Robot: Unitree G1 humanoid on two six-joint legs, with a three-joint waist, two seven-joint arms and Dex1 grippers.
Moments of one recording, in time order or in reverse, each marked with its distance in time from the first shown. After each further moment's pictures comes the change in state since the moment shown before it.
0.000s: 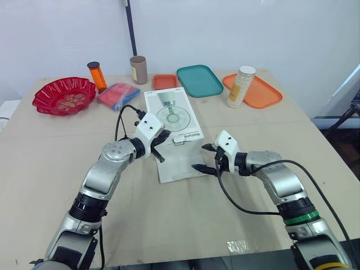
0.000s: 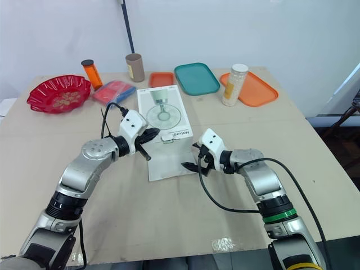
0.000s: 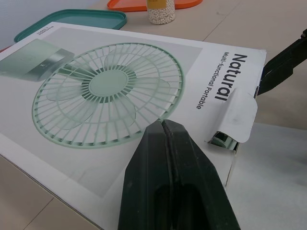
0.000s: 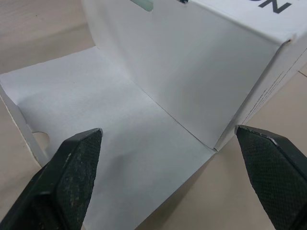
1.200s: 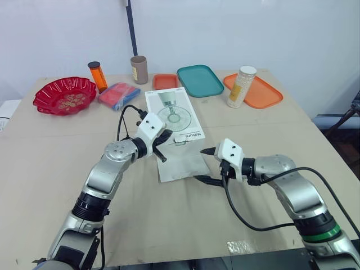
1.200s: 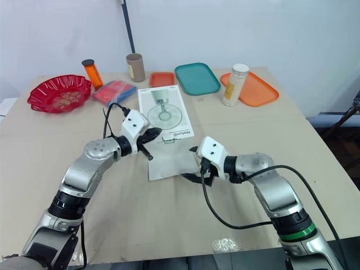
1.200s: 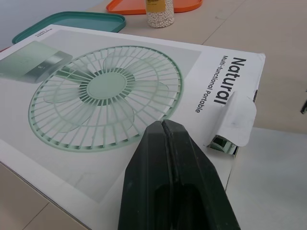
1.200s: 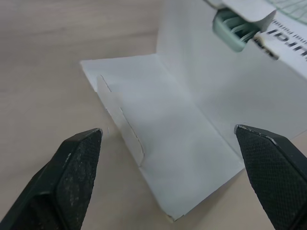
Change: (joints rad) left arm -0.007 -0.018 -0.002 0.022 0.000 -0.019 0.005; right arm 0.156 -0.141 0.005 -0.327 0.014 0.007 0.055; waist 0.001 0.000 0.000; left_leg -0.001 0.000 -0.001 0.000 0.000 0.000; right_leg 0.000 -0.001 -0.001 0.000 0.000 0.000
